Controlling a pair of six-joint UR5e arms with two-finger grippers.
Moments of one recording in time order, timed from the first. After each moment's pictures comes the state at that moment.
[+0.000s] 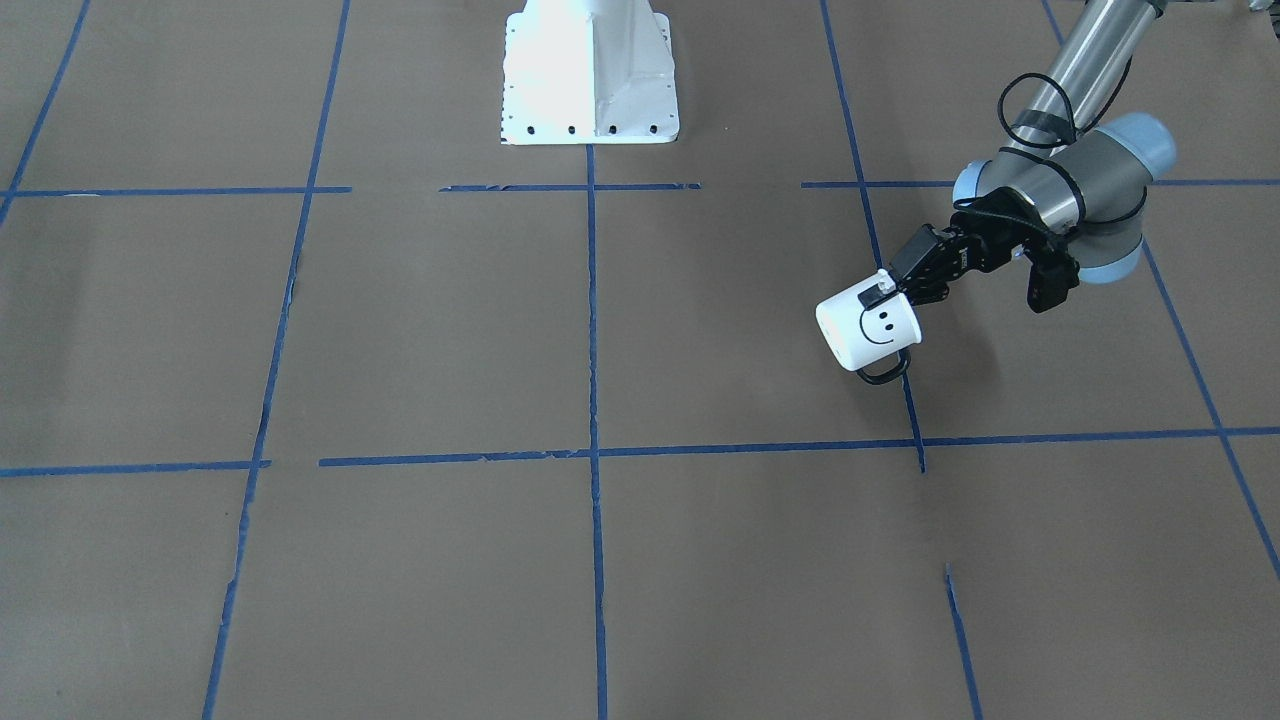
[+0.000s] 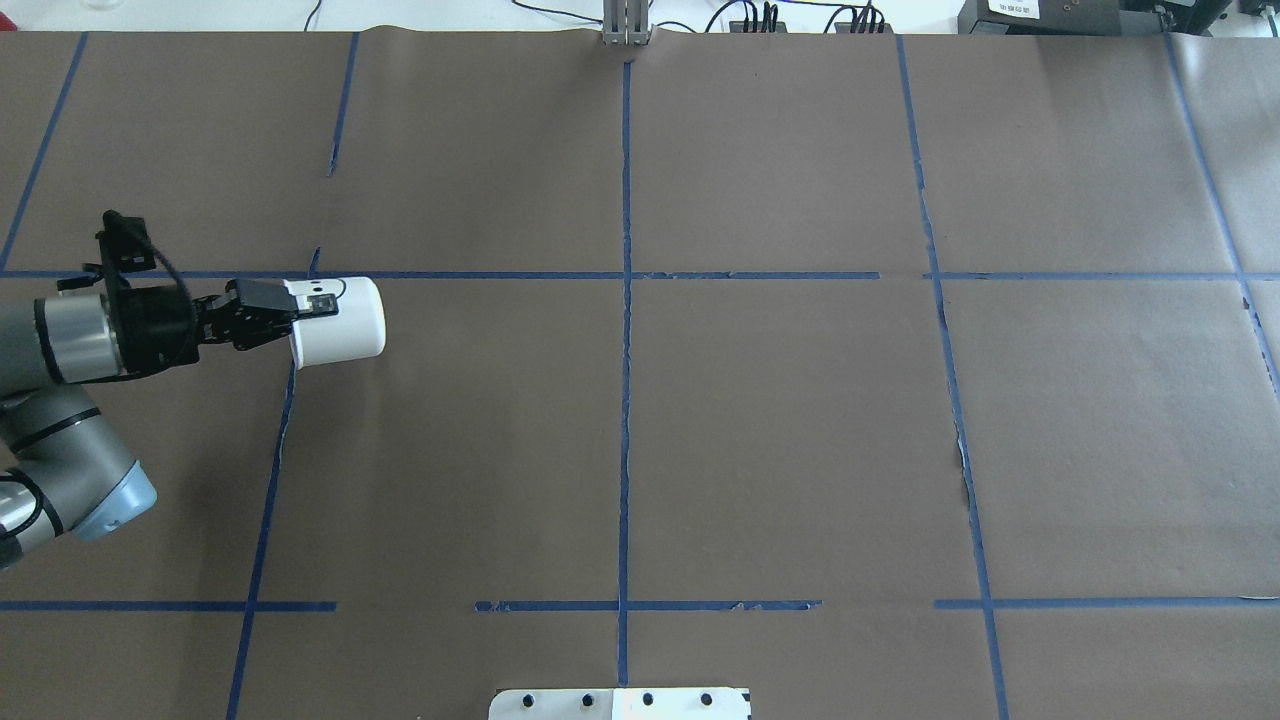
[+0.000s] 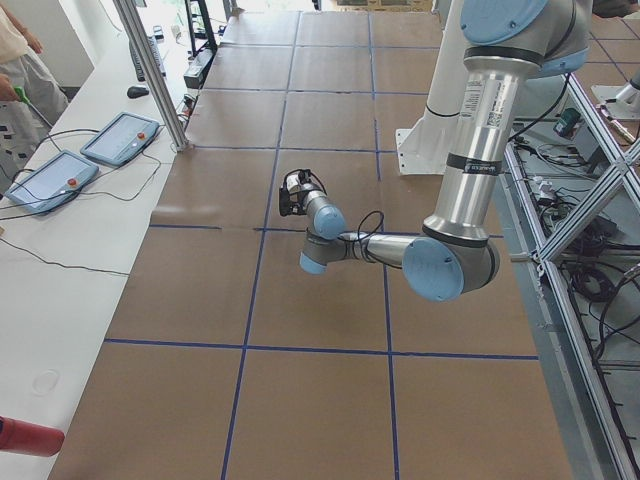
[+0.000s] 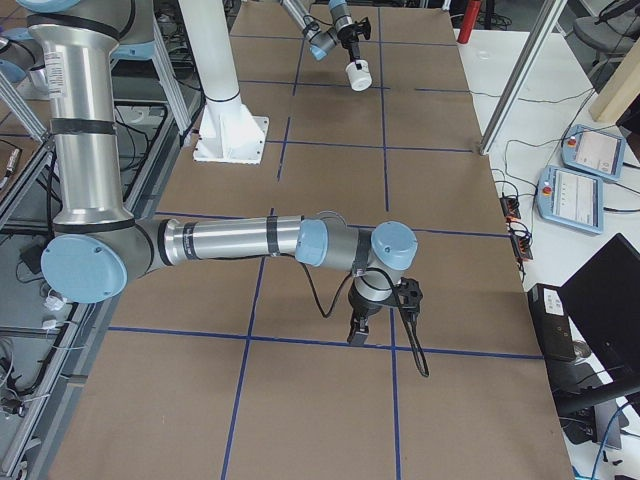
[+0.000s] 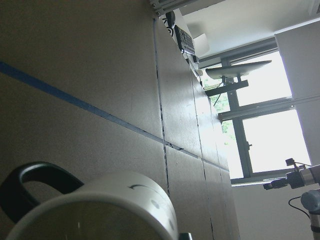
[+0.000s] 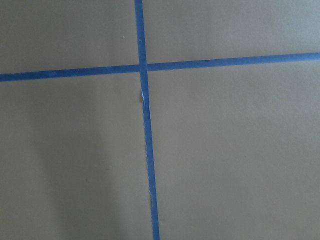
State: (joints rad) left arm -0.76 -1.79 -1.36 -3.41 -1.94 -1.77; right arm 1.53 -1.53 1.64 -1.83 2.27 0.01
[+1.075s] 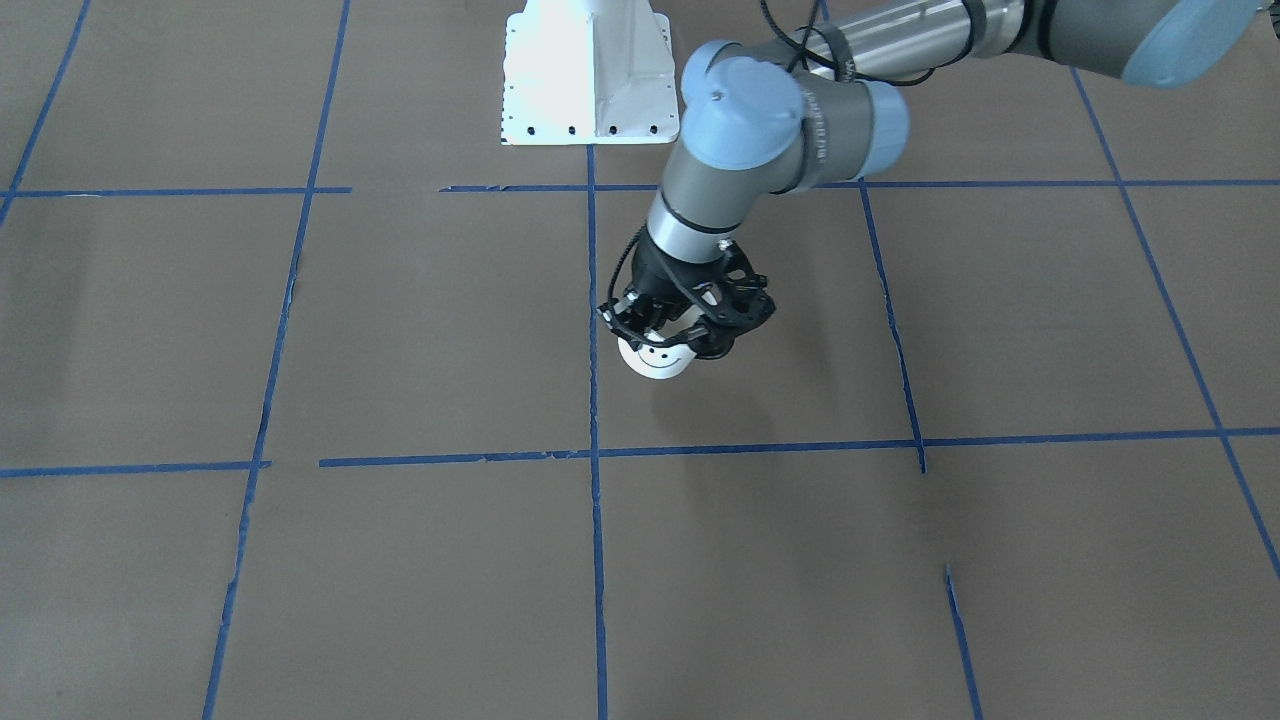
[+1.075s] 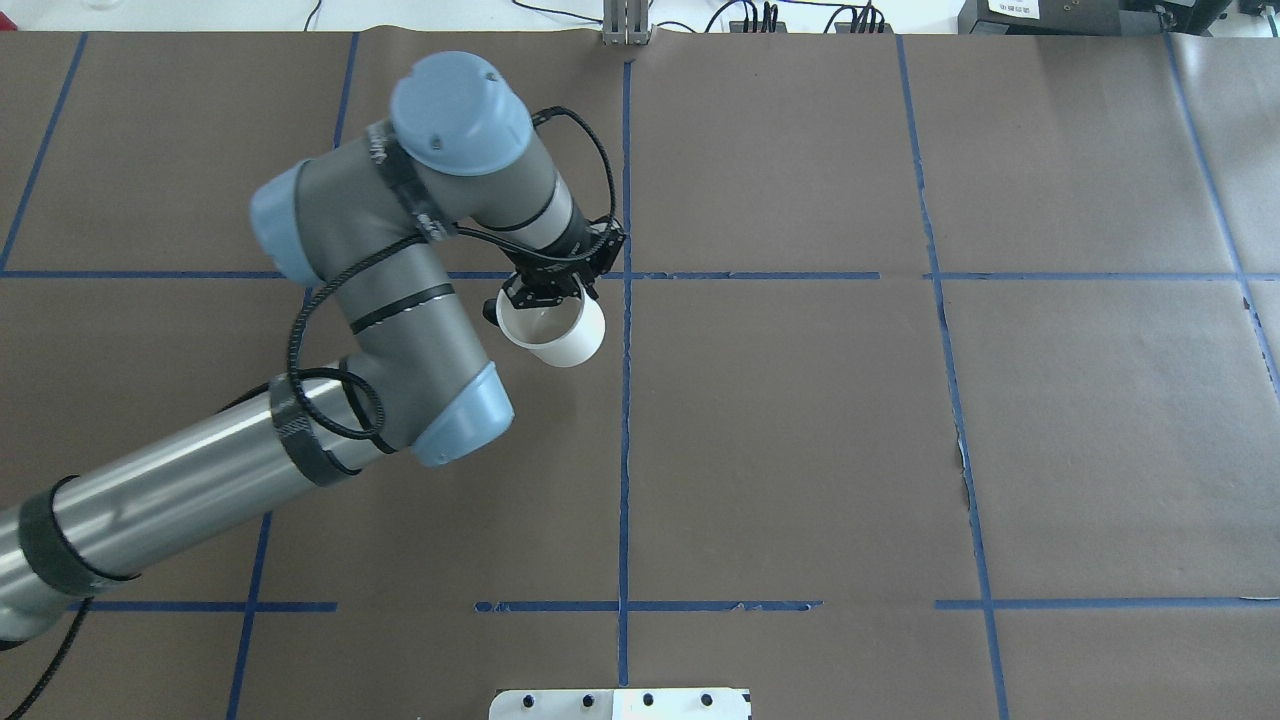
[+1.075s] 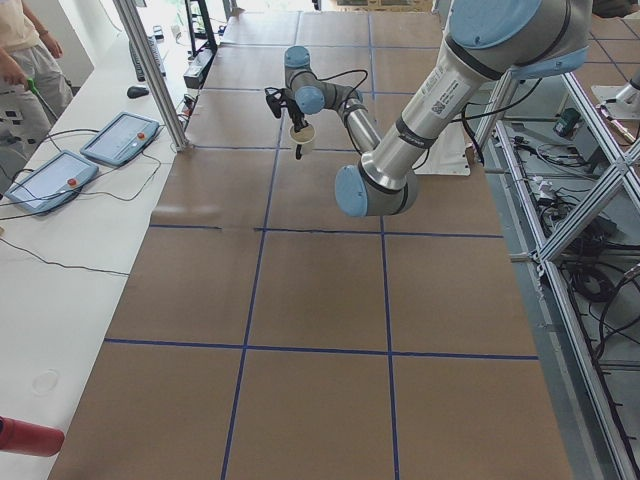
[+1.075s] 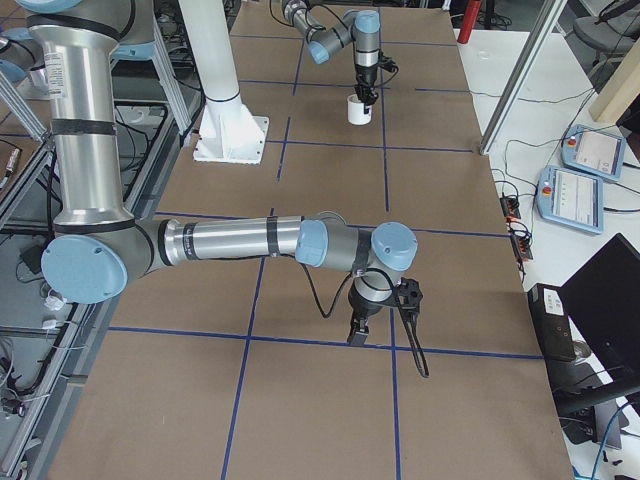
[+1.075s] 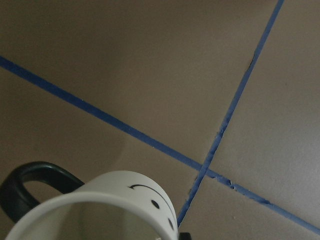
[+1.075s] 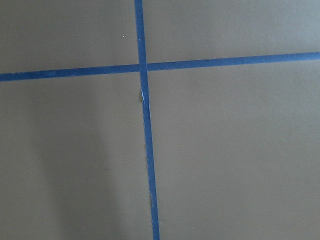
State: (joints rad) left arm -0.62 -2.44 -1.47 -1.68 -2.00 -1.72; right arm 1.53 -1.53 1.64 -1.83 2.27 0.01
